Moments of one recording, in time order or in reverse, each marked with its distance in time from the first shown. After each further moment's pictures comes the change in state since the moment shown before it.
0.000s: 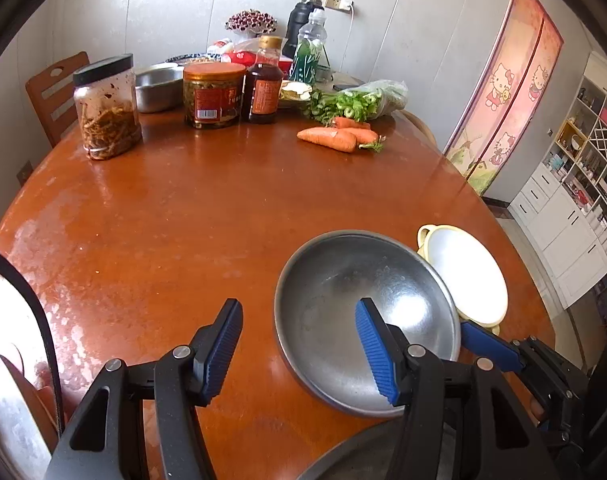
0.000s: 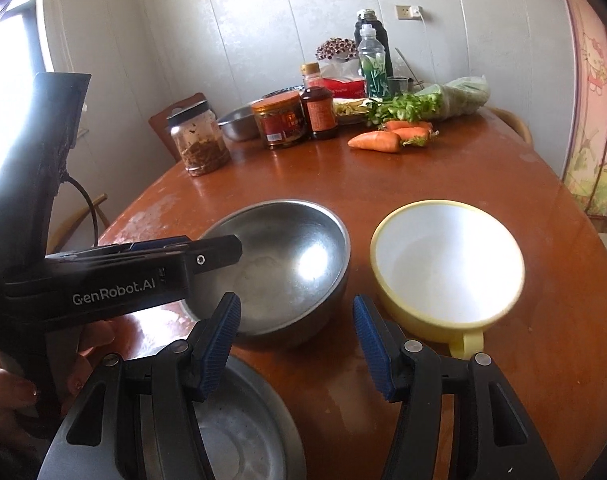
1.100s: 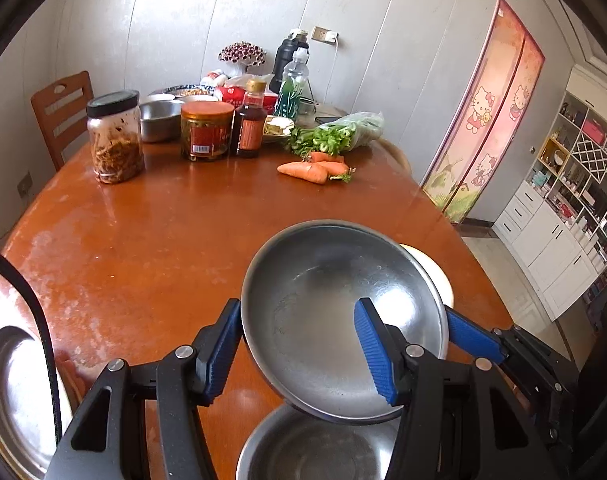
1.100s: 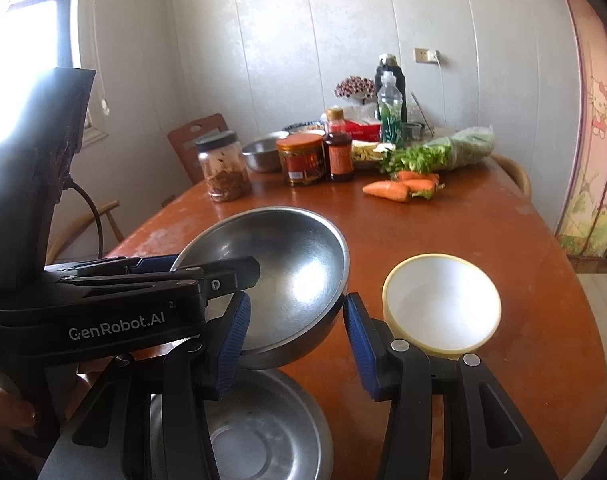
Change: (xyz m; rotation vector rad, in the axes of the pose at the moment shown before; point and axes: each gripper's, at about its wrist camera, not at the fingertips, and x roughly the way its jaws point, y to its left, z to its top) left arm -0.072 -0.019 -0.012 -0.001 -0.113 -0.048; right arm -0.050 0.032 0.008 -0.098 -0.119 -0.005
